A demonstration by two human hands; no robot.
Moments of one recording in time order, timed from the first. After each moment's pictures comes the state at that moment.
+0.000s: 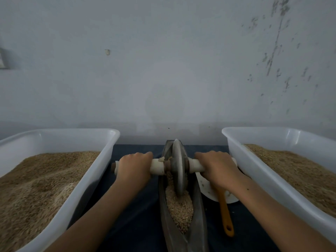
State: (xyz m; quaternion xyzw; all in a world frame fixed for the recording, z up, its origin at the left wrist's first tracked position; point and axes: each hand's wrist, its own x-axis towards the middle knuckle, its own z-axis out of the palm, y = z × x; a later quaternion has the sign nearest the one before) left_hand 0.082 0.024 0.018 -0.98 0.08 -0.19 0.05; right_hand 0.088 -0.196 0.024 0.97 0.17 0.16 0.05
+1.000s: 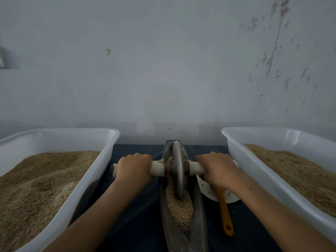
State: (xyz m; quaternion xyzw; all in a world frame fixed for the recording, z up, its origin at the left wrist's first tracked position) left_hand 0.079 0.024 0.022 -0.98 0.07 -0.16 0.06; right_hand 0.086 -0.194 0.026 0.98 0.16 0.12 0.05
